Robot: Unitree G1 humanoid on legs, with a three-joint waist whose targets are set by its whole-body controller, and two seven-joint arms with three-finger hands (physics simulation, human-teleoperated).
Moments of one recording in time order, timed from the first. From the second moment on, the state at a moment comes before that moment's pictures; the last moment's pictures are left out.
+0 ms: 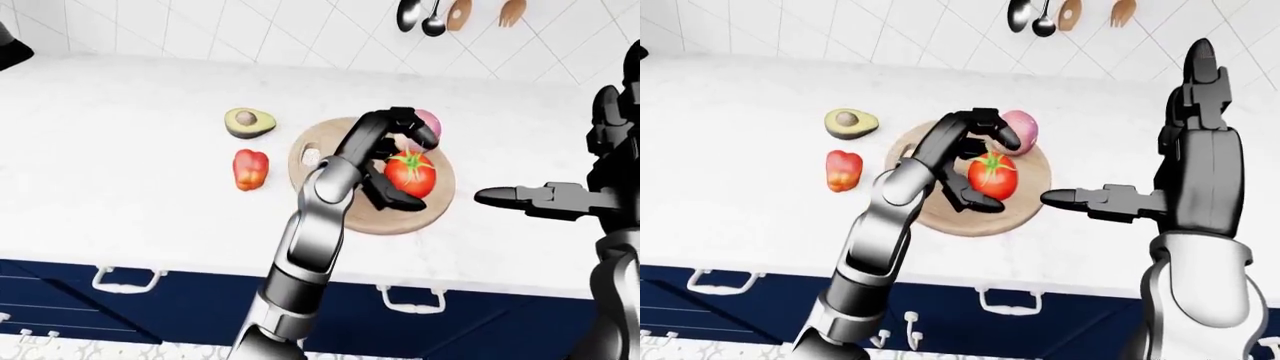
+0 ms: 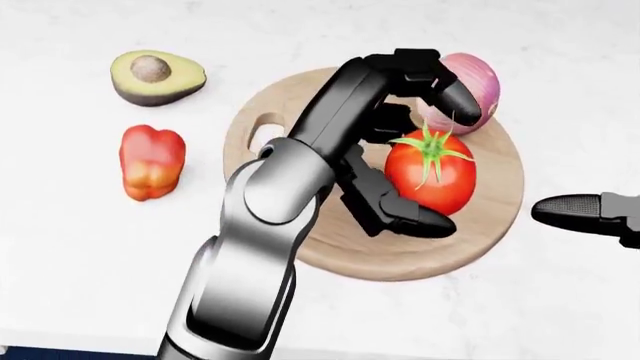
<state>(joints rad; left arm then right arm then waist) -0.79 -0.23 -0.17 0.10 0.39 0.51 -0.31 -0.35 -0.31 -0.34 -0.97 -0.25 1.01 0.16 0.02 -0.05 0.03</state>
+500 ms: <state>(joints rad) -0.76 -0.23 -0.18 0.08 0.41 0.51 -0.33 -0.35 -0.31 -0.34 -0.96 -0.25 1.00 0.16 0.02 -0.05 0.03</state>
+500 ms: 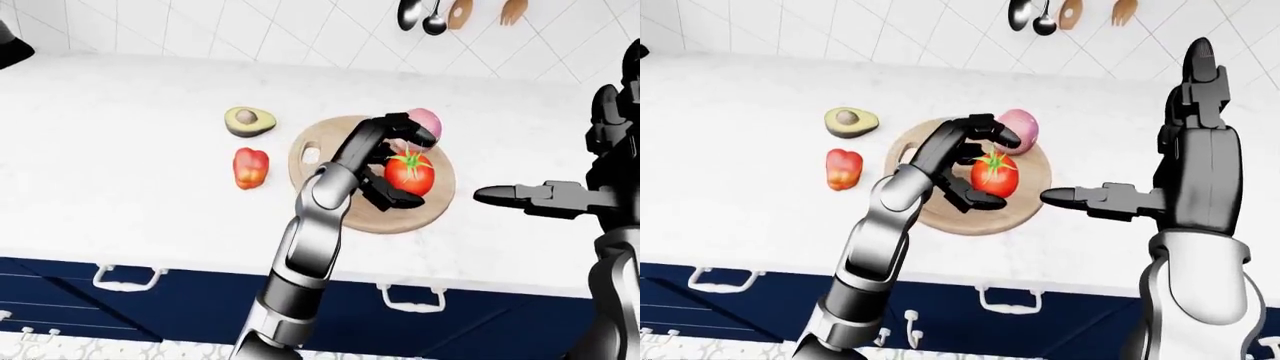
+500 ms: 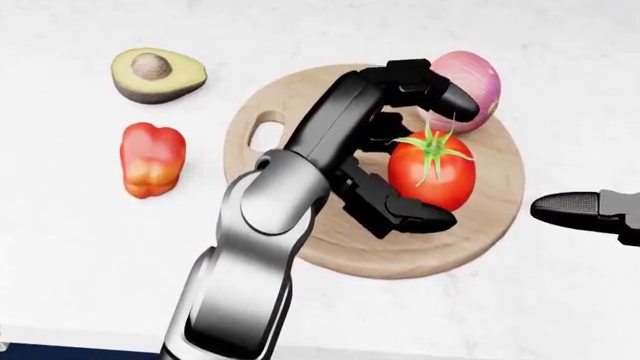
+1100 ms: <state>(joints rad) -0.73 -0.23 -0.18 0.06 0.42 0.51 -0.34 -0.34 -0.30 -0.34 -0.97 -0.25 1.00 0.16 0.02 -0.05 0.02</state>
